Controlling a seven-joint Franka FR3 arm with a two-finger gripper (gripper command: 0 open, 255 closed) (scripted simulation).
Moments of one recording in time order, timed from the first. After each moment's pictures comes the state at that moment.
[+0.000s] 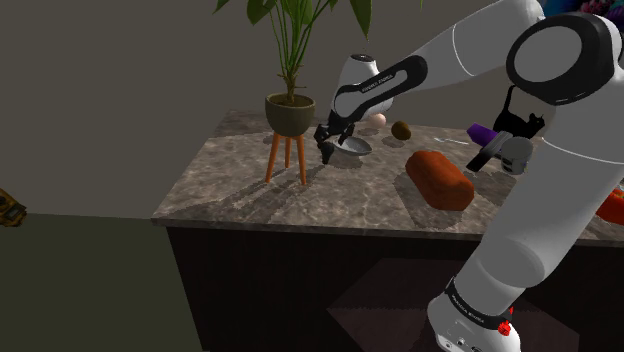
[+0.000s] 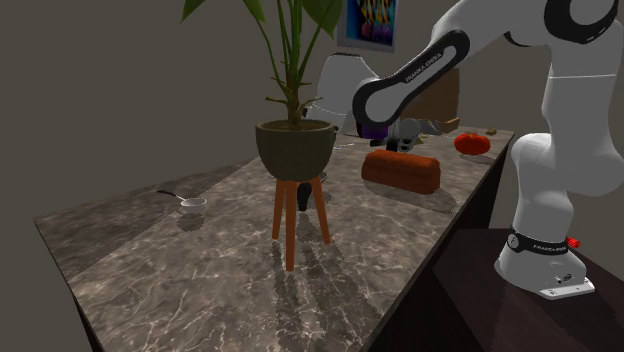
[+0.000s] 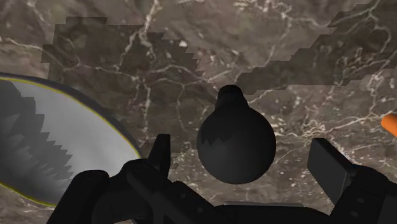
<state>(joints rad) -0.05 0.06 -0.07 -2.16 -0.09 2.51 0.19</state>
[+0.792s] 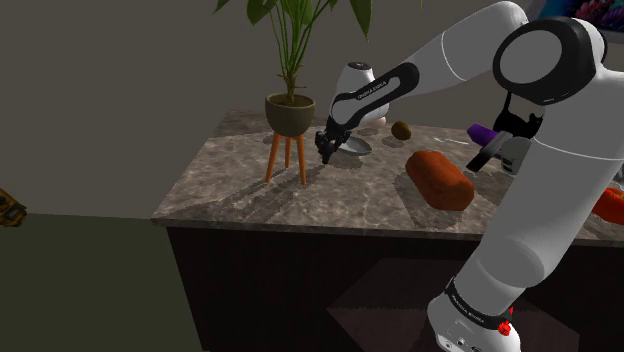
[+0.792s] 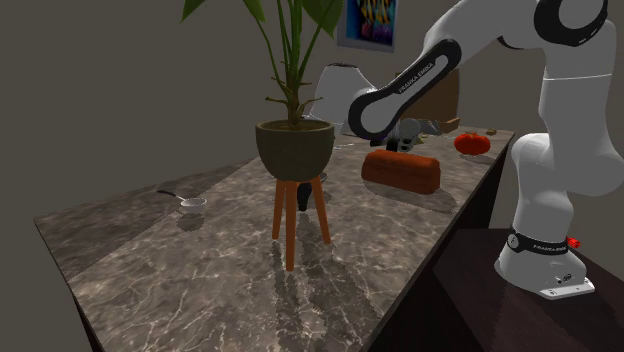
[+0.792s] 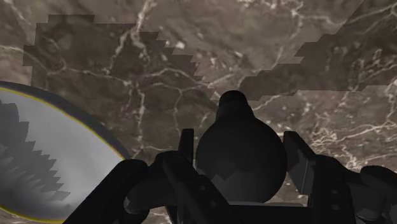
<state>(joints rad) -0.06 0.12 -0.08 -2.16 -0.09 2.56 0.19</state>
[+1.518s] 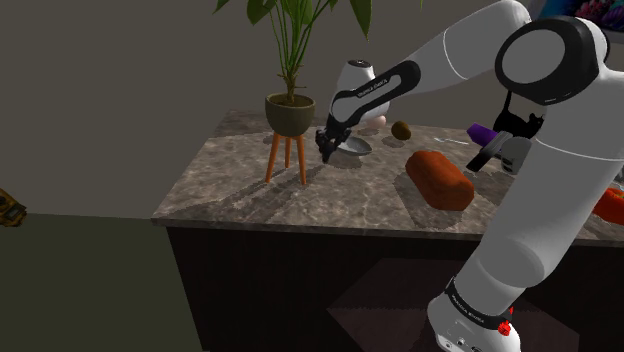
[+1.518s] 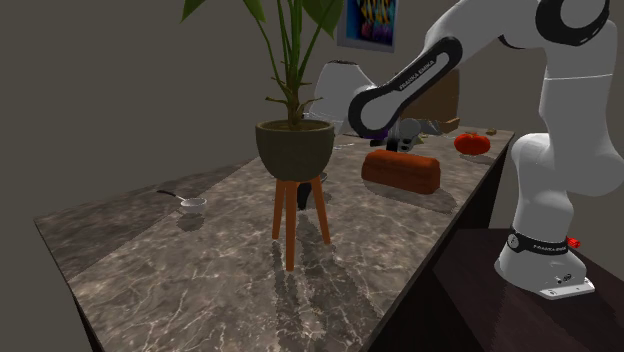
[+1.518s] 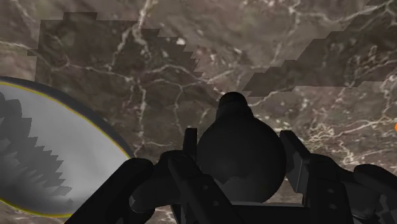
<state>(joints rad) -0.06 0.11 -0.08 -2.15 -0.09 2.55 0.19</state>
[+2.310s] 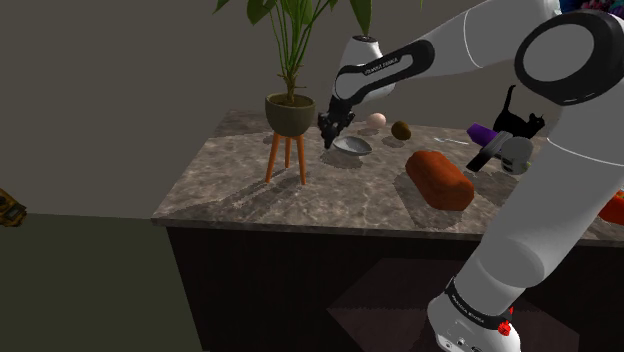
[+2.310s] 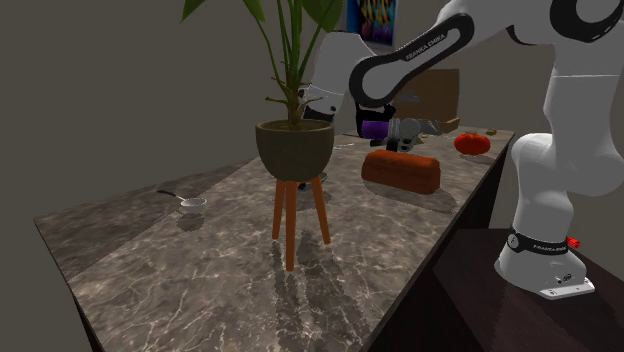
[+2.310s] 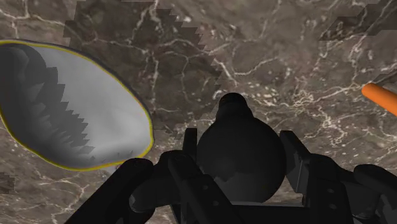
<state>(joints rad) -0.06 0.03 -0.07 -2.07 -0.08 2.40 0.18</state>
